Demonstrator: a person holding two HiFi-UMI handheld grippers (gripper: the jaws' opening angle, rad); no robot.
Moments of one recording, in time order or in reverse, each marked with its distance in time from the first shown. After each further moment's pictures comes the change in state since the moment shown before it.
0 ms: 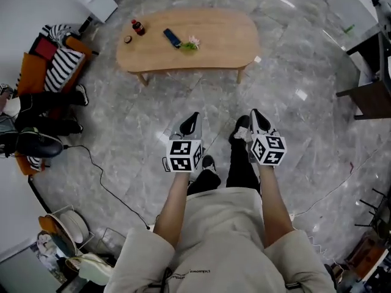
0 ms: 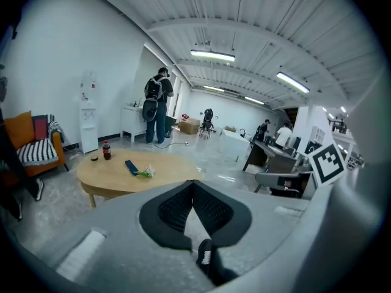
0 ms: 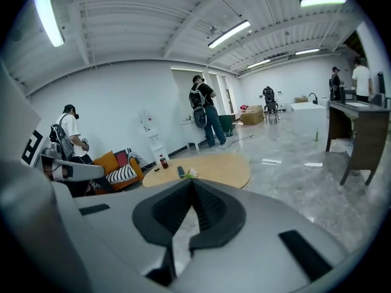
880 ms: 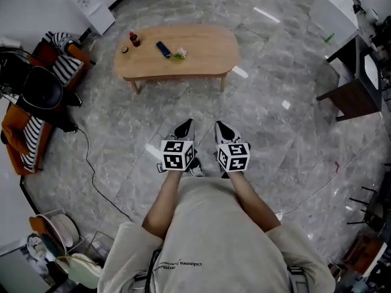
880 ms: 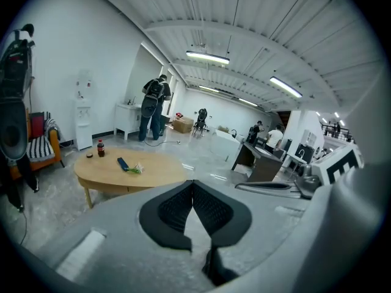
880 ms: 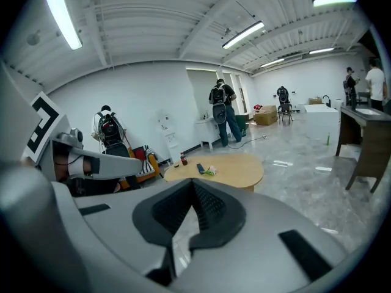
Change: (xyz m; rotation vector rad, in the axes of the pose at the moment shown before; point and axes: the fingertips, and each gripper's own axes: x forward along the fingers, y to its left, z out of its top) left arm -0.083 -0.086 0.012 -0.005 0.012 -0.057; right arm -0.102 0.097 0.000 -0.061 0.011 0.106
